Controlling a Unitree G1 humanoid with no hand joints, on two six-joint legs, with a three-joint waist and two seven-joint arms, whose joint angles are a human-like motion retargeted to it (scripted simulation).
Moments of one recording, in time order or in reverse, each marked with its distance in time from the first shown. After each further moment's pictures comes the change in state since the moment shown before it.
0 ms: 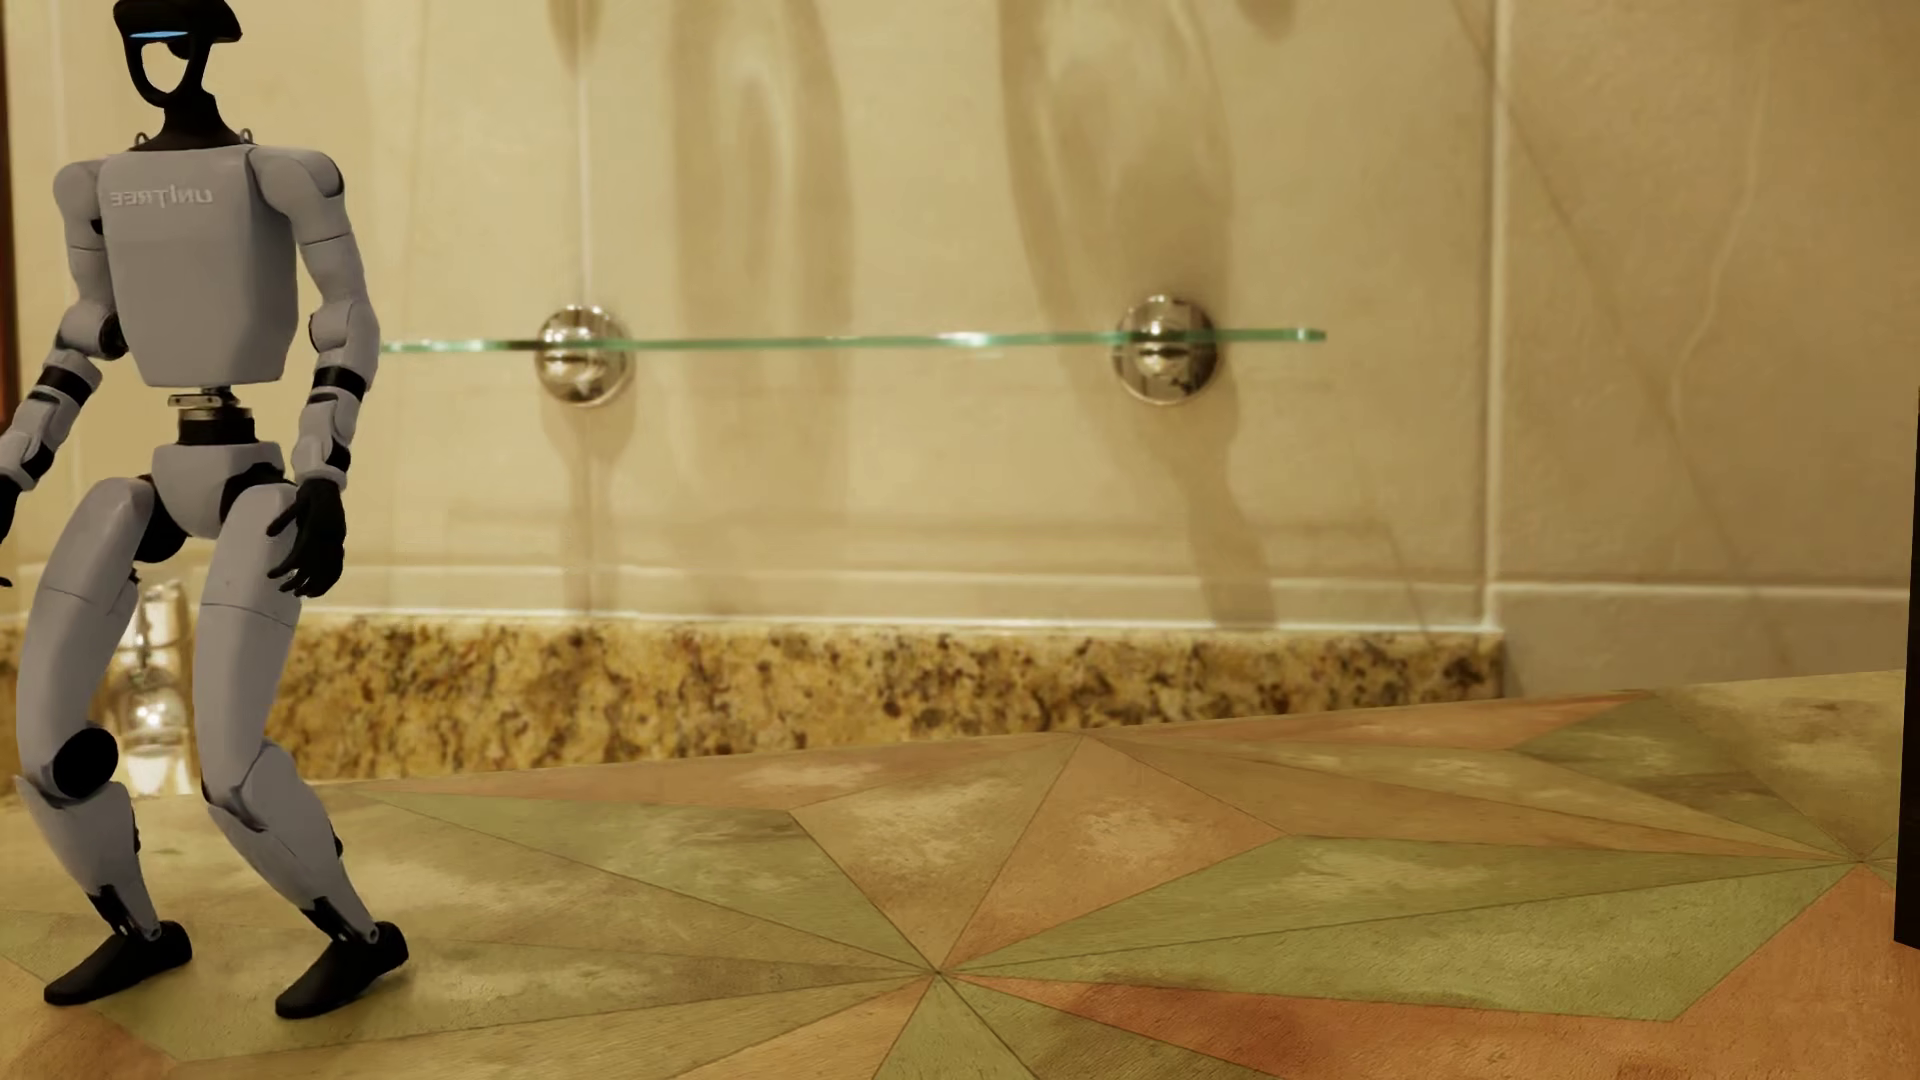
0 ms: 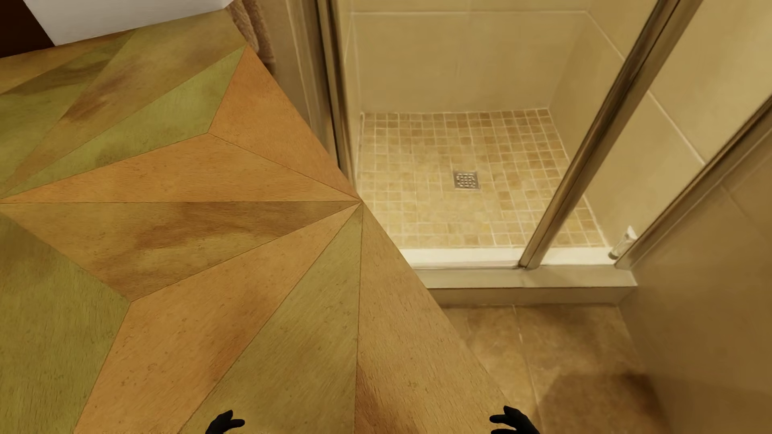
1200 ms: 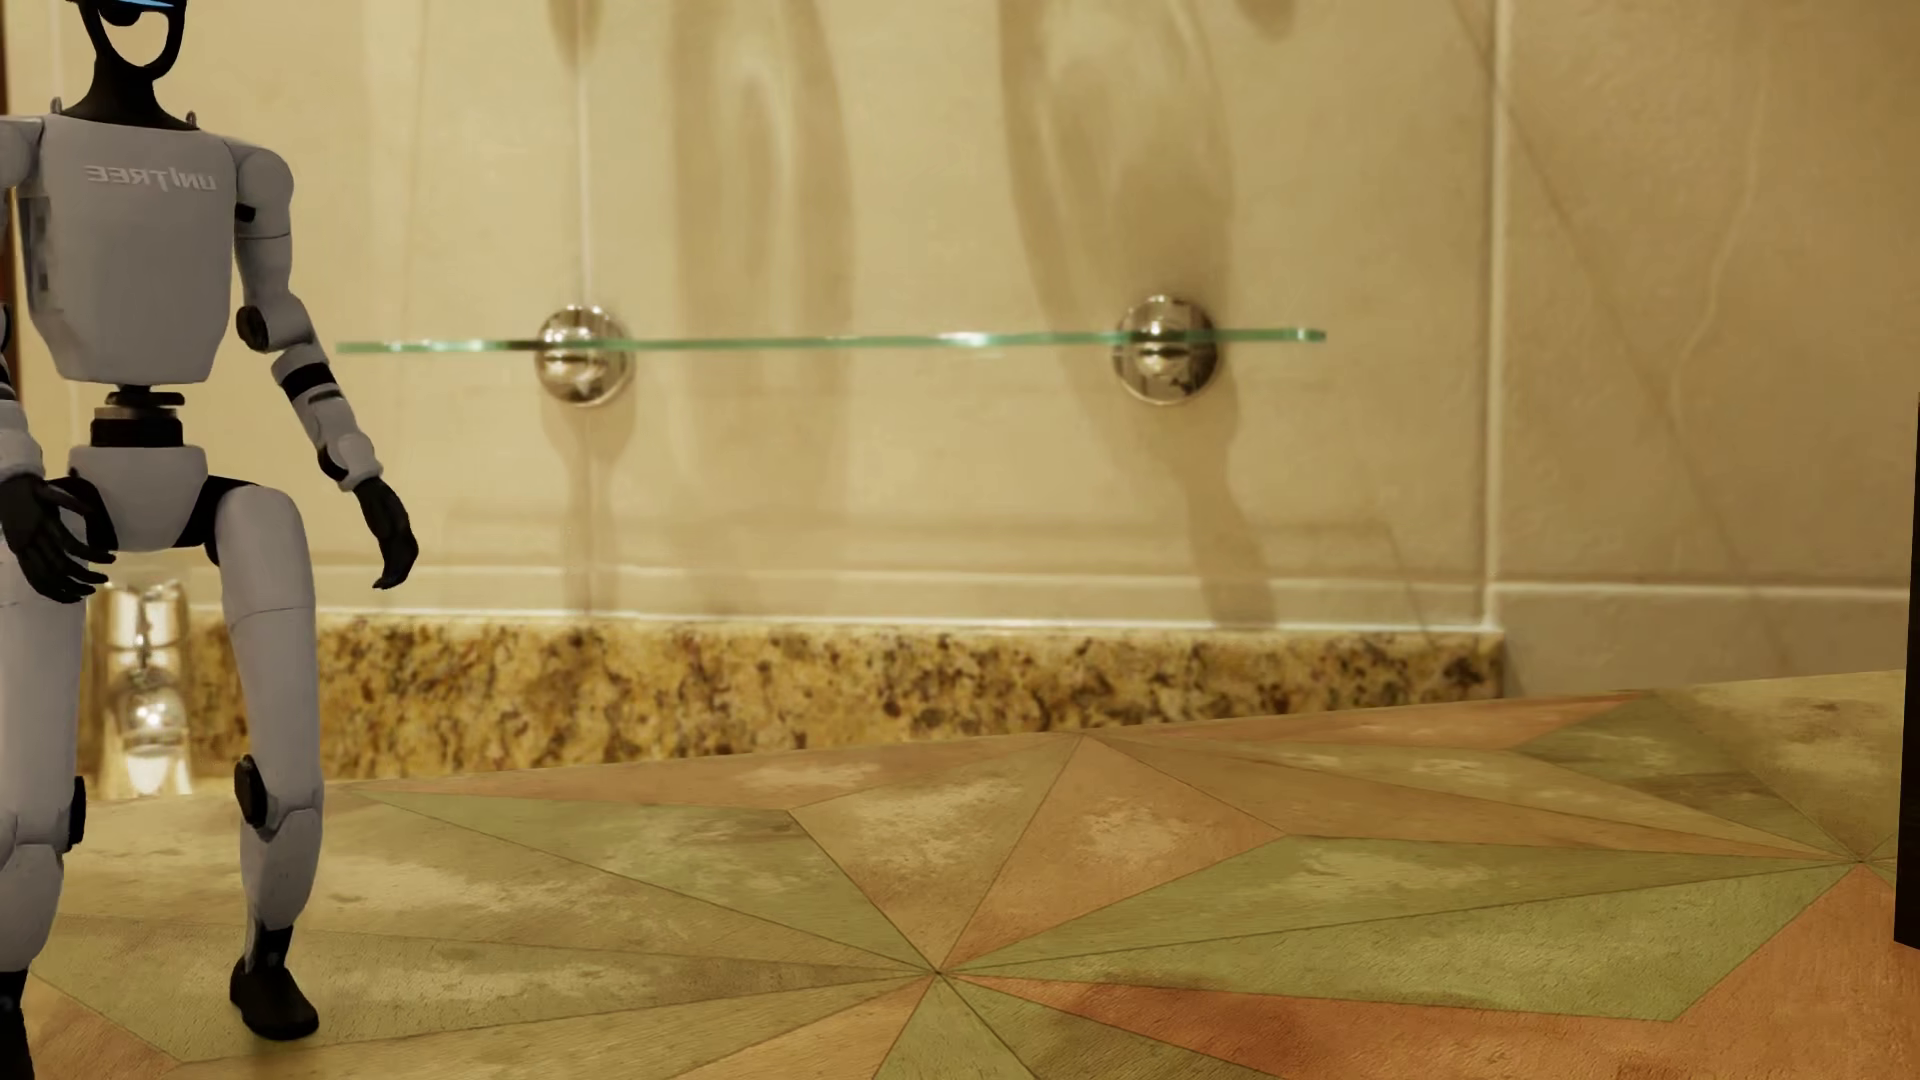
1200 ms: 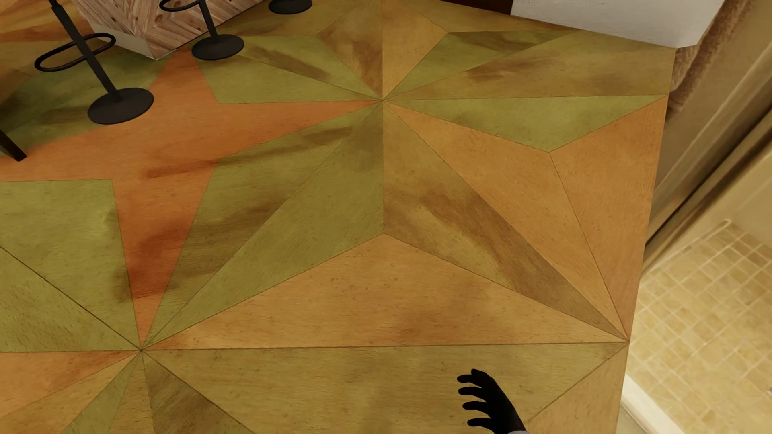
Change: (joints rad) body 0.031 -0.113 0.002 0.042 0.025 0.019 0.018 0.006 0.009 -0.087 0.264 0.035 -0.073 -0.010 0.132 0.064 0.082 -0.008 -0.231 0.062 0.036 0.091 -0.053 0.019 -0.037 0.016 -0.041 -0.117 -0.028
